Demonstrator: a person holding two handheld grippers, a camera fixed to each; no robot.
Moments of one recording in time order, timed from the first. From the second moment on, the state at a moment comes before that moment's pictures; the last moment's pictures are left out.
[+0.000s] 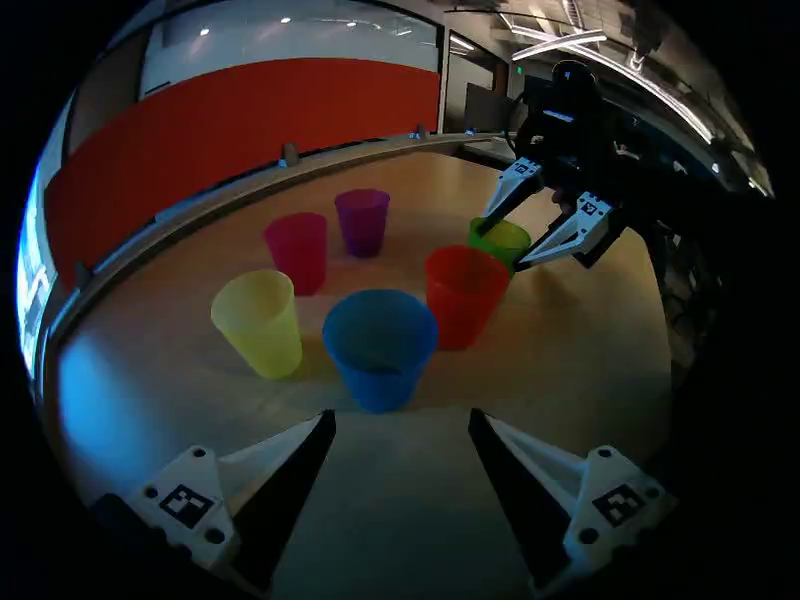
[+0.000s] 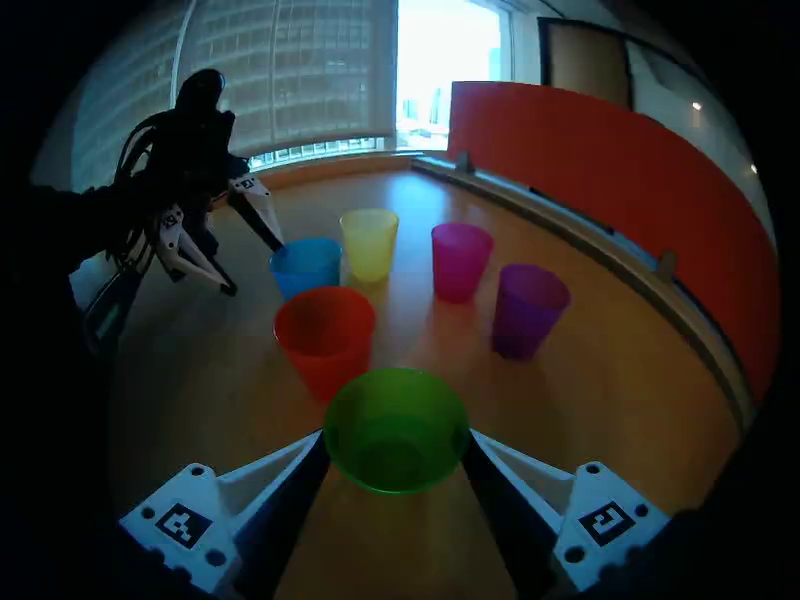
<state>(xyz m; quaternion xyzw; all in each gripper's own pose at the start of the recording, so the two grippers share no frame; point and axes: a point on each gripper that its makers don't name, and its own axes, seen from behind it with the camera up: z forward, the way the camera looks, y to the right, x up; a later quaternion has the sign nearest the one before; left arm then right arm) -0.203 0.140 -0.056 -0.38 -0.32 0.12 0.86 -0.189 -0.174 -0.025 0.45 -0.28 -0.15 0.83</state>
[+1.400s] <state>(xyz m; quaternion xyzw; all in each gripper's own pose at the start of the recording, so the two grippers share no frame) -0.140 0.070 -0.068 -0.24 -0.21 0.10 0.94 -0.116 -0.101 -0.068 0.28 -0.18 -0.03 0.94</state>
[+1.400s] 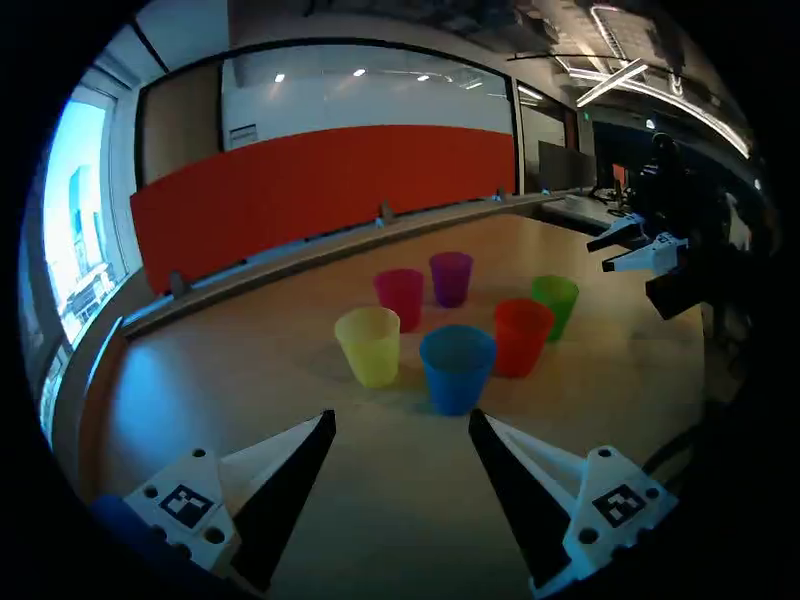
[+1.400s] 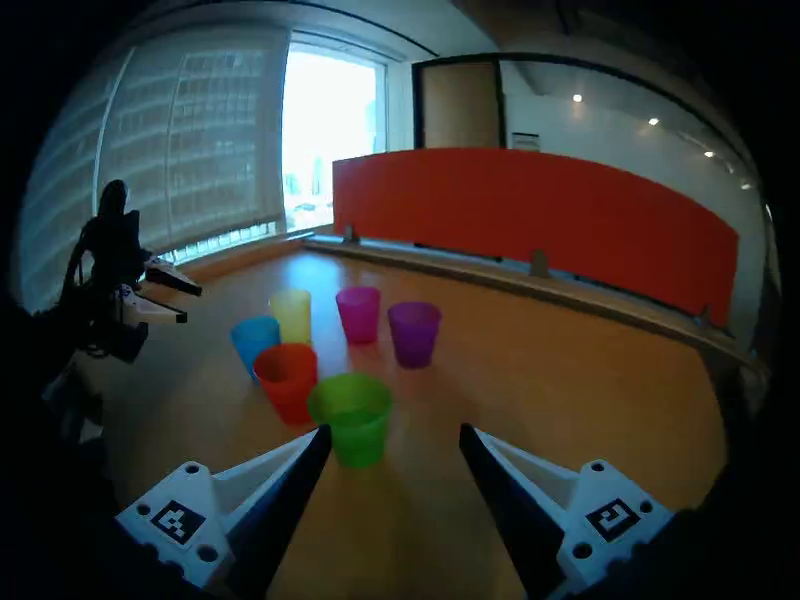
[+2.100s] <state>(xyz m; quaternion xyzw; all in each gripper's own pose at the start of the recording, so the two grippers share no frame) -0.068 0.028 -0.058 -0.10 -0.06 0.11 0.99 -0.029 -0.049 -0.051 0.11 -0.02 0.02 0.99</state>
